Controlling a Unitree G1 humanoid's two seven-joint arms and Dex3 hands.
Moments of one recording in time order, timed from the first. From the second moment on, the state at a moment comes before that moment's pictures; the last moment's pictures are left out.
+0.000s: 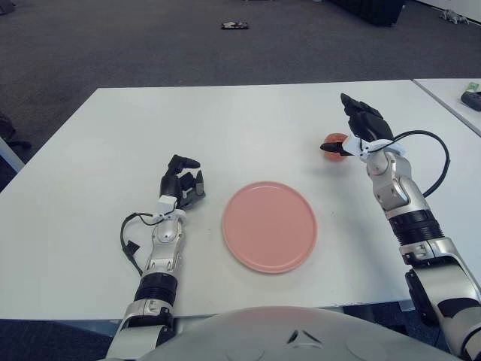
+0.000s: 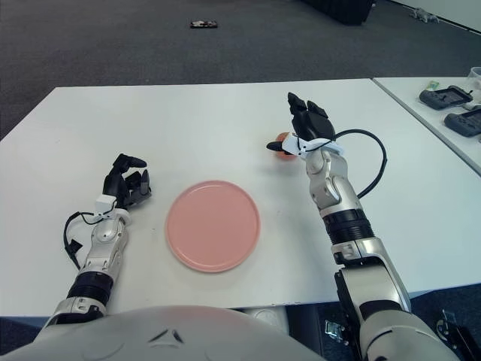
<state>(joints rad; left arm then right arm) -0.07 0.02 0.11 0.52 0.02 -0.46 0.12 -0.50 -0.42 0.20 0.37 -0.69 0.14 0.01</state>
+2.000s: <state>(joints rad) -0.03 0.01 0.12 0.47 0.03 -0.45 0.14 -0.90 -0.28 0.44 1.34 -0.68 -0.08 -0.11</state>
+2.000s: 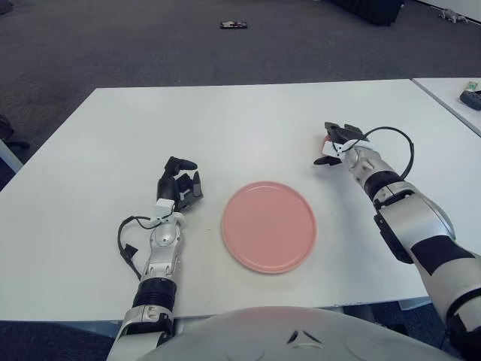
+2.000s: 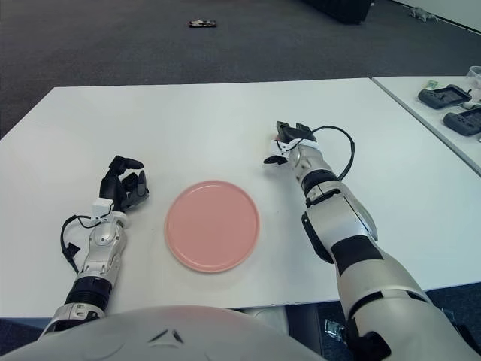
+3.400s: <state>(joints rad) 0.00 0.01 0.12 0.45 0.04 -0.45 0.15 -0.86 -0.27 0.31 1.34 -0.57 -0.15 -0.12</state>
